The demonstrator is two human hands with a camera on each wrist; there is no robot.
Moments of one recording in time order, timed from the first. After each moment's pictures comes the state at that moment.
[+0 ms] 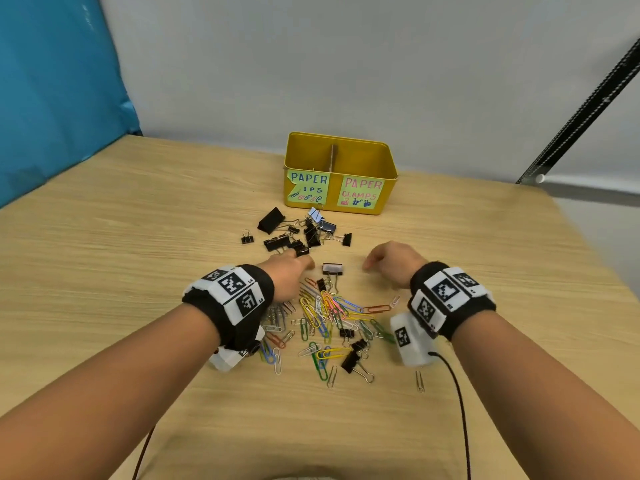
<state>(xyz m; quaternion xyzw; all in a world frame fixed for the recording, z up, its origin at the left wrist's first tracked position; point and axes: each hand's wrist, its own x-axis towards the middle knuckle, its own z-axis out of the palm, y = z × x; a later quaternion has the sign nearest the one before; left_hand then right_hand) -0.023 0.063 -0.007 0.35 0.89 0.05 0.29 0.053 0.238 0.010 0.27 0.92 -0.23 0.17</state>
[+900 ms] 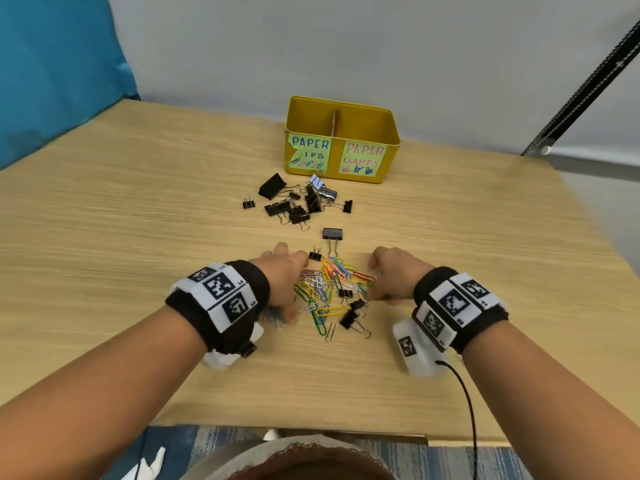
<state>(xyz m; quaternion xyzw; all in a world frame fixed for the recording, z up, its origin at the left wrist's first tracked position) 0.021 0.037 -0.010 0.34 0.88 0.00 0.33 0.104 0.209 -0.006 0.25 0.91 -0.19 0.25</state>
